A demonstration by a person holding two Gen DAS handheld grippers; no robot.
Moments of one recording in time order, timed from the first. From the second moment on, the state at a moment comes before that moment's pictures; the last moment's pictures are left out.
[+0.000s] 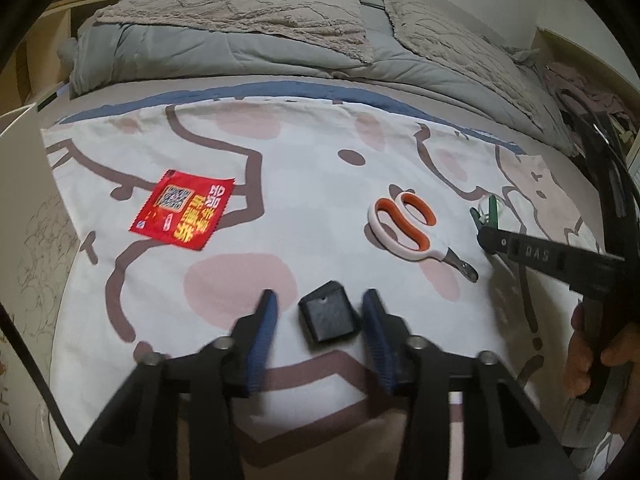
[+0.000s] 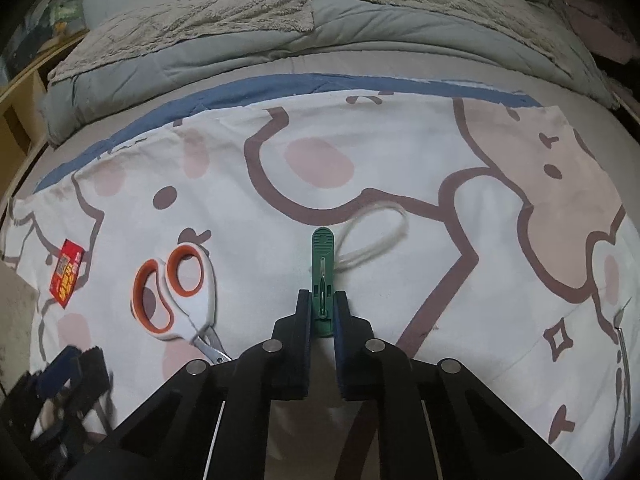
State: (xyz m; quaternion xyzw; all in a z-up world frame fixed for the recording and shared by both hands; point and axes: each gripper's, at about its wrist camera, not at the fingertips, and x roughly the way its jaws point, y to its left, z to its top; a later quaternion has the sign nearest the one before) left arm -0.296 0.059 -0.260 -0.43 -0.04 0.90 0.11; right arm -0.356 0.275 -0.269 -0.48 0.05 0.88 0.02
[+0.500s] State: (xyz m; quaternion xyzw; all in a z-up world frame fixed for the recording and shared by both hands) left arm -0.289 0.065 -0.258 -0.42 -0.03 0.90 0.13; right arm -0.323 0.267 -0.269 -0.46 -0.01 0.89 -0.02
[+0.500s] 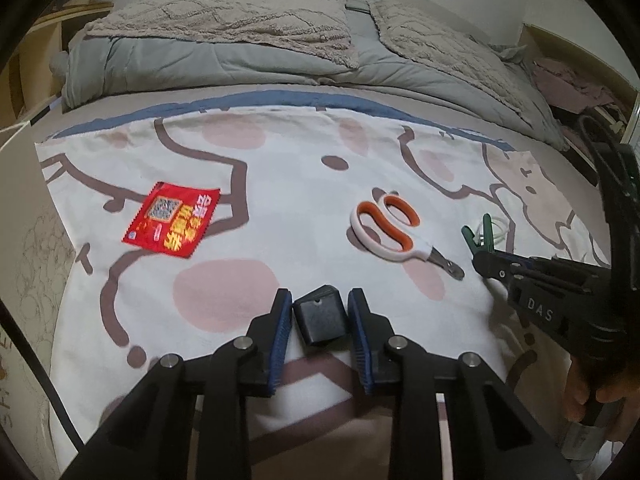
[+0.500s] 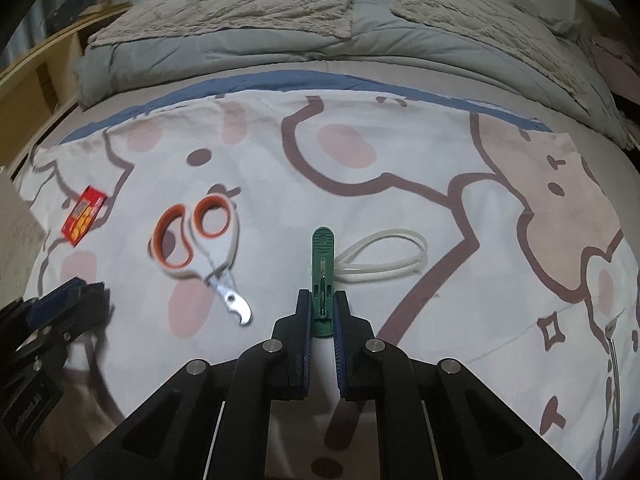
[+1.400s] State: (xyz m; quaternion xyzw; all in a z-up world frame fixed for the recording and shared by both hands) left arm -0.207 0.058 -0.257 -0.45 -0.02 0.88 0.16; right arm -0.211 0.244 -0.259 -0.48 0.00 0.87 -0.14
